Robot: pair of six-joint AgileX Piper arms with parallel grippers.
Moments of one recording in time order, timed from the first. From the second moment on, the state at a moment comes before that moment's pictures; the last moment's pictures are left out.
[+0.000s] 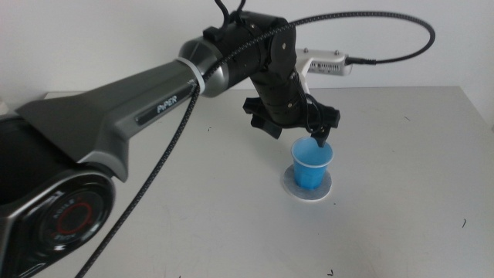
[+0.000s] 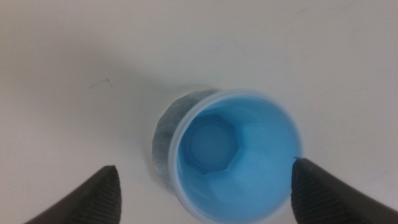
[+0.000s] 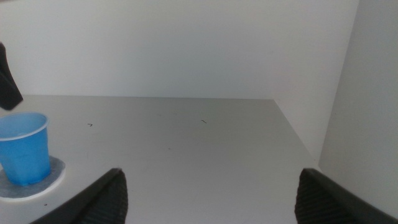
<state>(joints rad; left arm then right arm) -0.66 2.21 -2.05 -0.14 1.03 -0.16 -0.04 -0.01 0.03 -0.03 0.14 0.02</state>
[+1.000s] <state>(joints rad) -0.62 1.62 -1.89 -0.14 1.02 0.00 -0.04 -0.01 0.03 -0.03 0.14 0.02</state>
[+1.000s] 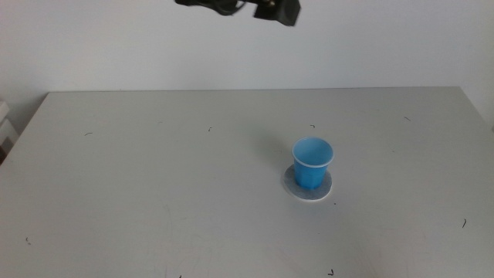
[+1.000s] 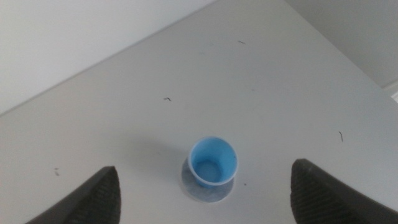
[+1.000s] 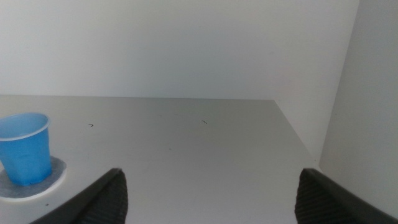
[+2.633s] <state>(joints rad) -0.06 -0.01 0.01 -0.12 0.30 0.09 -0.04 -0.01 0.03 -0.03 0.14 0.02</state>
